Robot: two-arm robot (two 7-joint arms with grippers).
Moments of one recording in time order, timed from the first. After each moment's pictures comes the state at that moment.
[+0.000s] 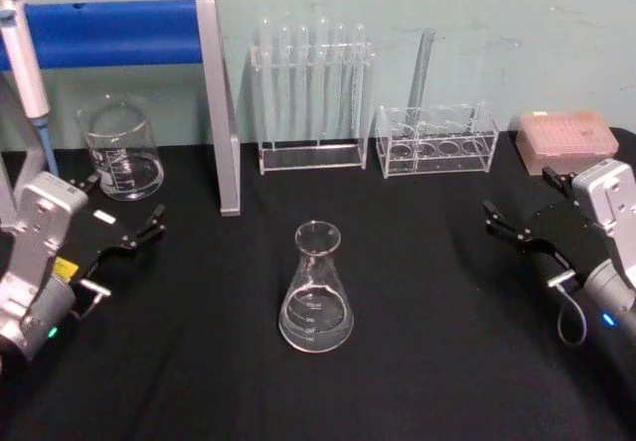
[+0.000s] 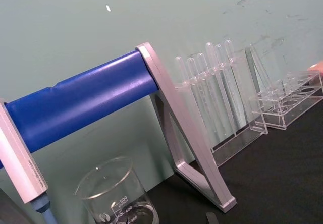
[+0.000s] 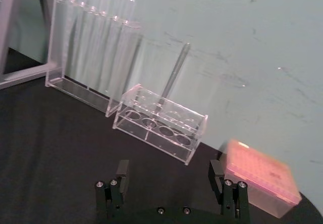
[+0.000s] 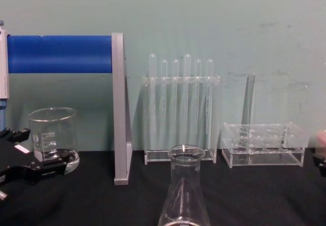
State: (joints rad) left arm -0.20 0.60 0.45 -1.41 -0.25 -0.12 0.03; right arm 0.20 0.60 -0.44 -1.41 0.26 -0.12 0.00
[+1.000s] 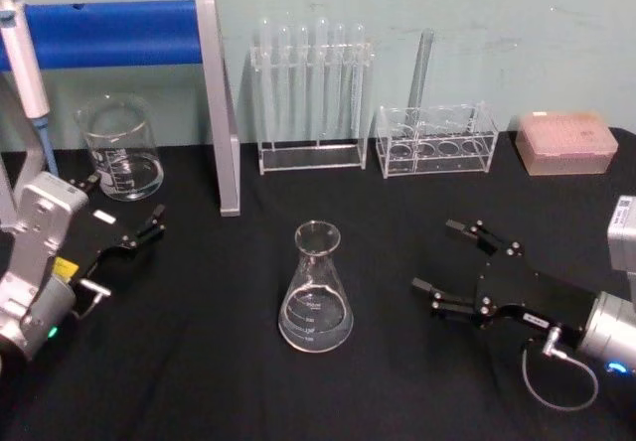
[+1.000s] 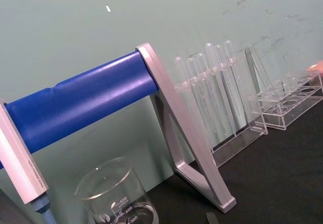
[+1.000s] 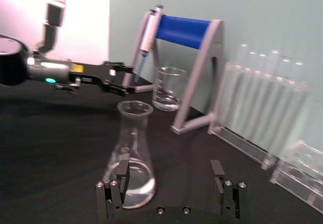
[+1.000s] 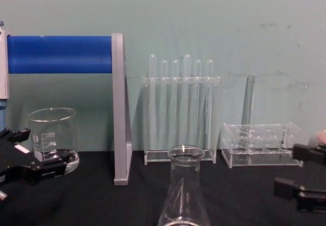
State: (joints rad) left arm -0.20 0.60 0.45 -1.41 -0.25 -0.12 0.03; right arm 0.13 0.68 -0.42 -1.51 0.55 -0.25 0.66
